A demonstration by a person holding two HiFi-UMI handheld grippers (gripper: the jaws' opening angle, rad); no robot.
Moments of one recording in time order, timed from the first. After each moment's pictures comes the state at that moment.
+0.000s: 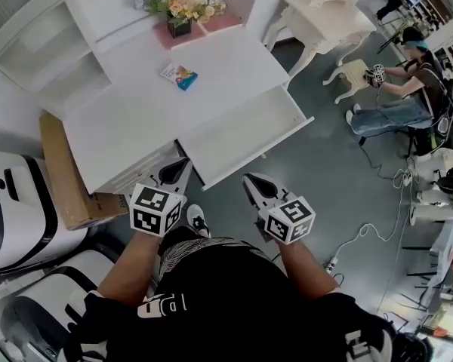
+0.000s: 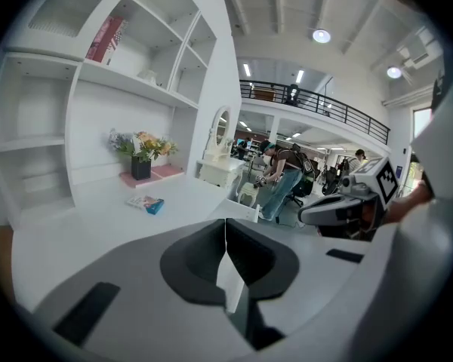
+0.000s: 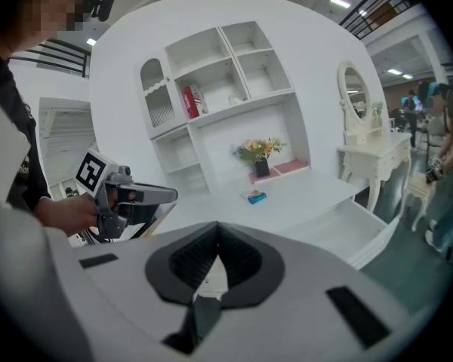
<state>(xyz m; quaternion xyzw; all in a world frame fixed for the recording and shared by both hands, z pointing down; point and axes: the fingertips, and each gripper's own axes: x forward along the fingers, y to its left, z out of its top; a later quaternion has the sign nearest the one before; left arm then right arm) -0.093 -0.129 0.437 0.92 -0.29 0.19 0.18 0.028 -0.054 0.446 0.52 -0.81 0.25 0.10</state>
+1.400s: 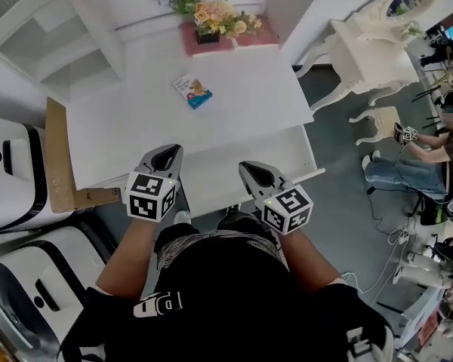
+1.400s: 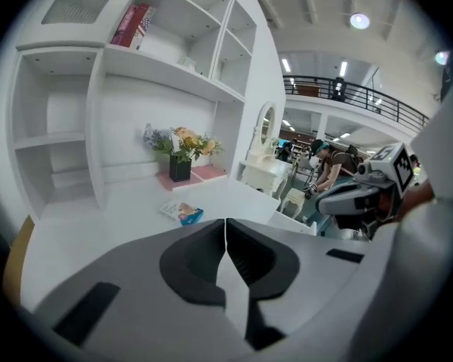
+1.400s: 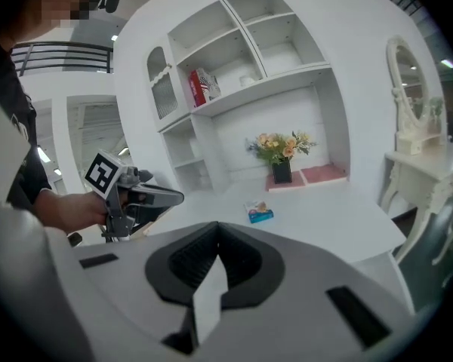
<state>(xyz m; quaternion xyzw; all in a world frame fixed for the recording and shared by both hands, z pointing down) -0.064 -0.272 0.470 0.85 -0.44 0.20 0.20 0.083 -0.224 0.459 0.39 -0.88 0.22 0.14</state>
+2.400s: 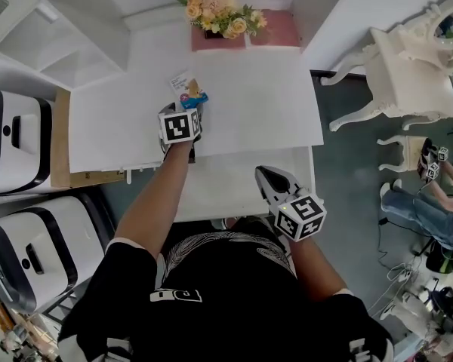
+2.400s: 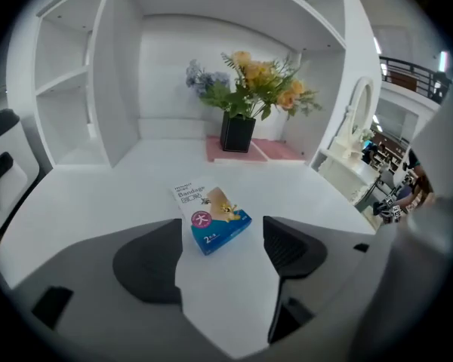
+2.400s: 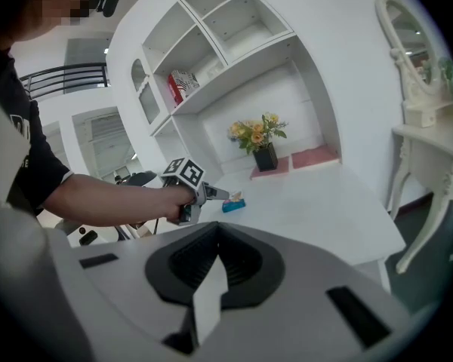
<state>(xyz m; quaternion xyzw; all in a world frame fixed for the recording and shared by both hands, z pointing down) -0.018 -0.461 0.609 0.65 -0.64 0.23 0.33 0.205 -0.298 0.509 0.33 -0.89 0.27 0.14</state>
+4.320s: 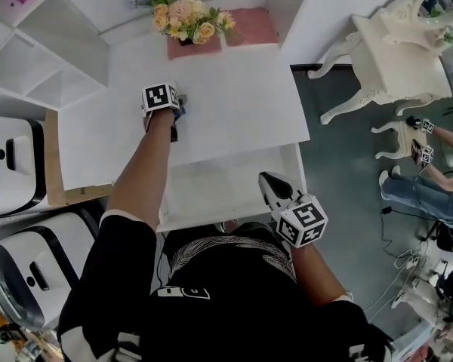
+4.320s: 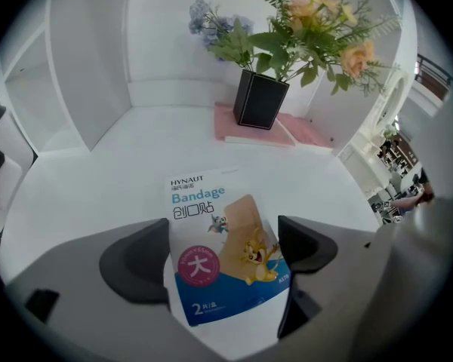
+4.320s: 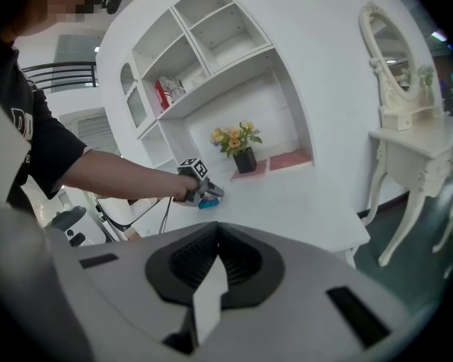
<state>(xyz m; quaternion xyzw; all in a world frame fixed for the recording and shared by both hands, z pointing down) -0.032 -0.526 0.661 0.59 -0.62 0.30 0.43 0.263 -0.297 0.517 0.38 -0.87 0.27 0.14</state>
